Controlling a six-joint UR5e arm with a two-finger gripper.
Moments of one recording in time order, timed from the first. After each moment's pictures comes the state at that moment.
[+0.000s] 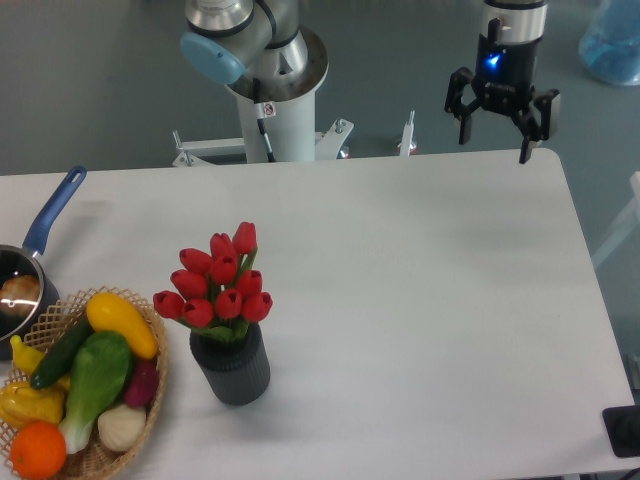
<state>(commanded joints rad) 3.01 -1.54 -1.87 -1.05 1.25 1.64</state>
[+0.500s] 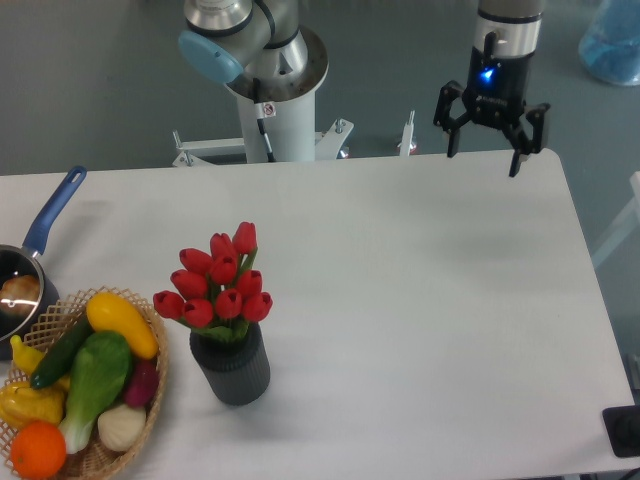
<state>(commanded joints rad) 2.99 -1.57 -1.88 -1.05 1.11 1.53</state>
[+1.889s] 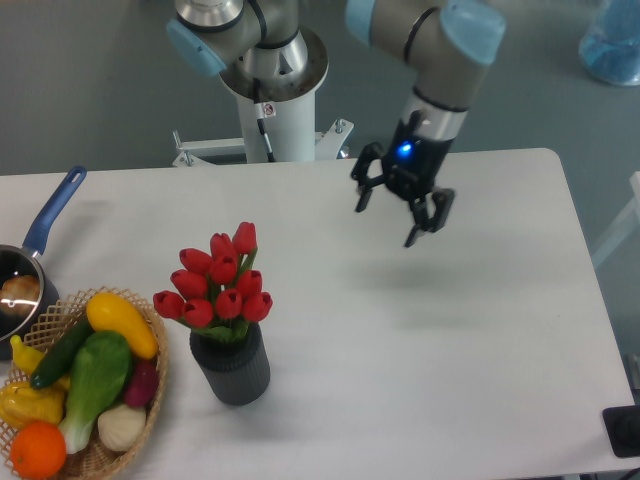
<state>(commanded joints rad) 2.73 -1.64 -1.97 -1.05 1.07 1.57</state>
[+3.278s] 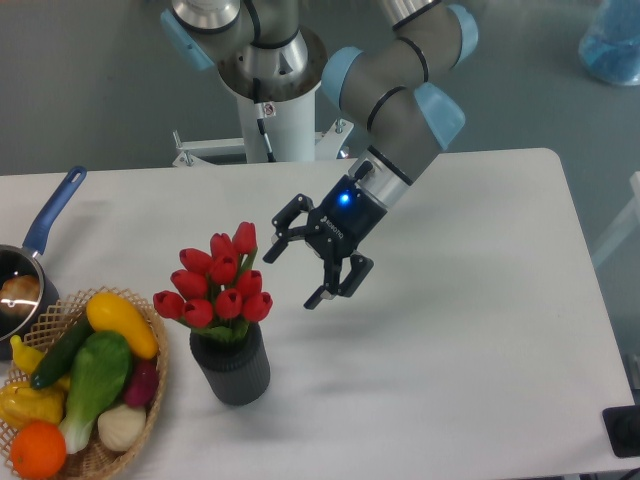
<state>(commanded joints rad) 2.64 -1.82 -1.96 -0.86 0.52 1.58</state>
